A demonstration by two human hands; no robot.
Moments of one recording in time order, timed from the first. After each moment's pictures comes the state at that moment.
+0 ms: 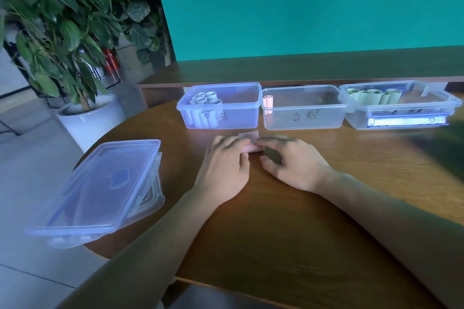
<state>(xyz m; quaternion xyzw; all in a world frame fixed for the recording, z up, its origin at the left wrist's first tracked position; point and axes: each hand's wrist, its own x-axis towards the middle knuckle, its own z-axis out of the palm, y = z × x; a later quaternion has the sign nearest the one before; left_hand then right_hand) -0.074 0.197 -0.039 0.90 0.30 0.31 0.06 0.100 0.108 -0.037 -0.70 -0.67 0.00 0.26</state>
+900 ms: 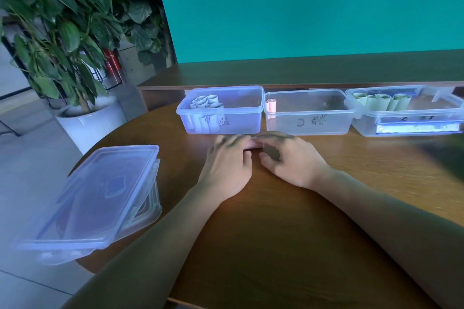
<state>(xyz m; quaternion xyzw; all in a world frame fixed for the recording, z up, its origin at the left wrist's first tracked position) -0.054 0.226 -0.041 0.90 0.33 0.27 0.06 0.109 0.136 -0.035 -0.70 -0.66 0.00 0.27</state>
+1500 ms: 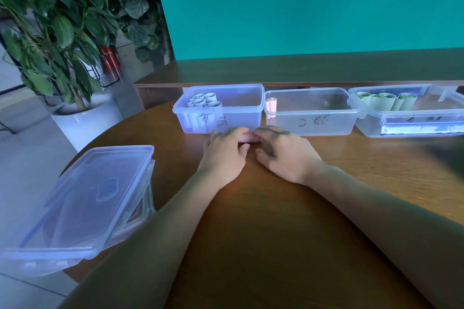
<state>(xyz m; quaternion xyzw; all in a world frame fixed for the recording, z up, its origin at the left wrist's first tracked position) -0.036 0.254 -0.038 0.88 0.39 0.23 0.12 0.112 0.158 -0.034 -0.71 -0.66 -0.01 0.25</state>
